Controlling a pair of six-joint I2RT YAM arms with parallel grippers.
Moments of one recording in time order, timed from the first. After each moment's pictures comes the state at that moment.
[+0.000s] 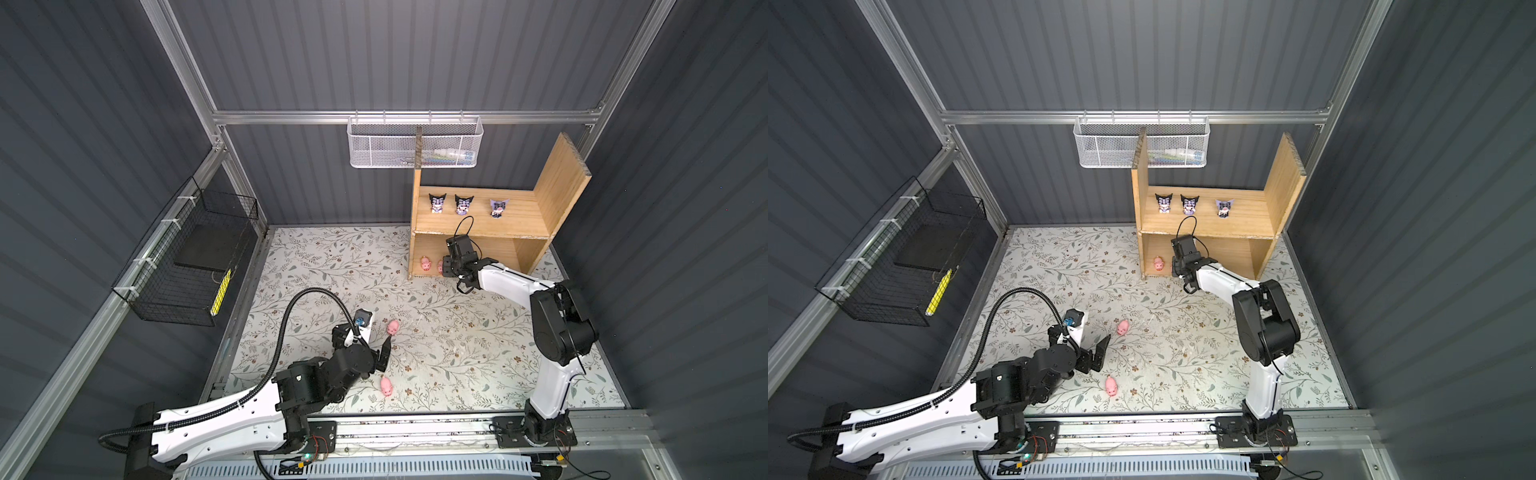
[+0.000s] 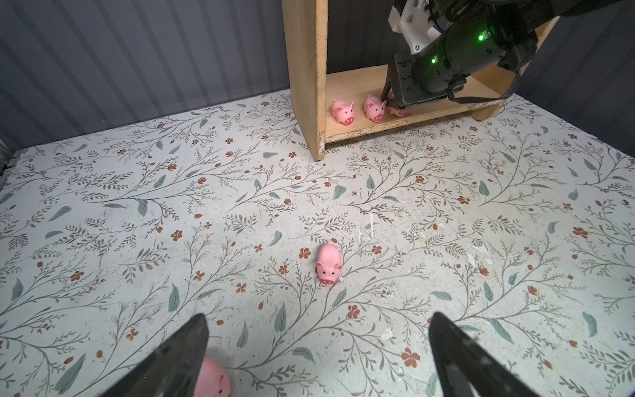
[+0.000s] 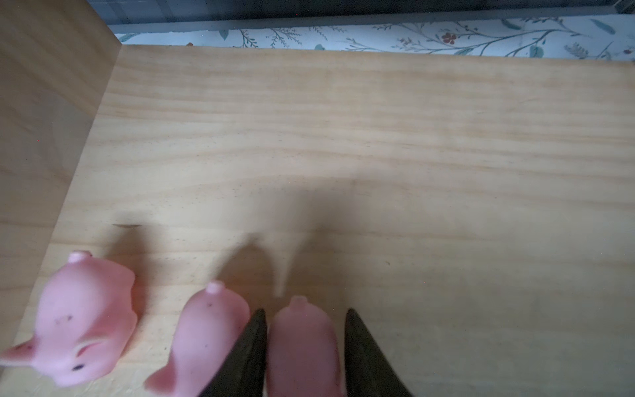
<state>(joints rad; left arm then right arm) -1.25 0.78 0.61 -0.41 -0.71 -0.40 0.41 1.91 1.30 -0.22 0.32 0.31</state>
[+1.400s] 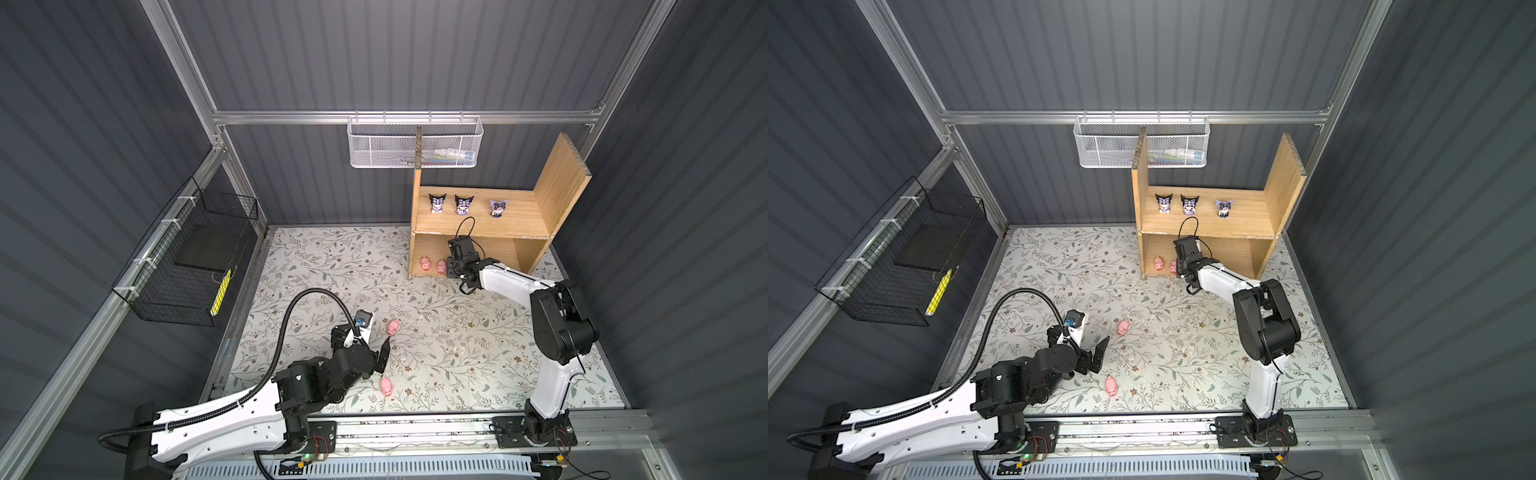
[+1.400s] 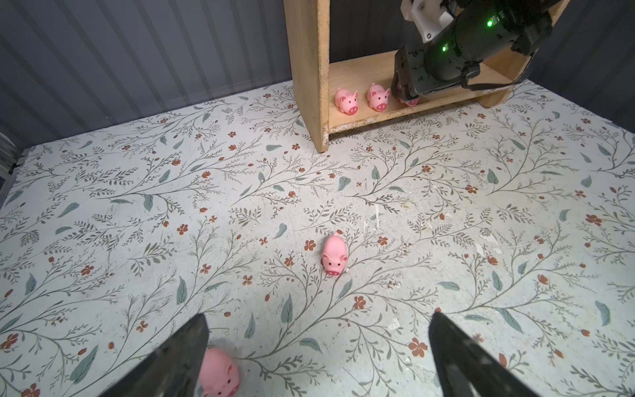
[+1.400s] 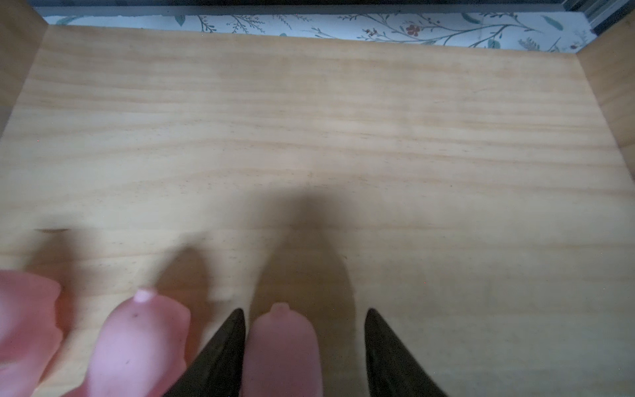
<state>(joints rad) -1.25 0.78 0.62 -0.45 -0.71 -0.40 0.40 1.90 1.29 -0.24 0.38 0.31</state>
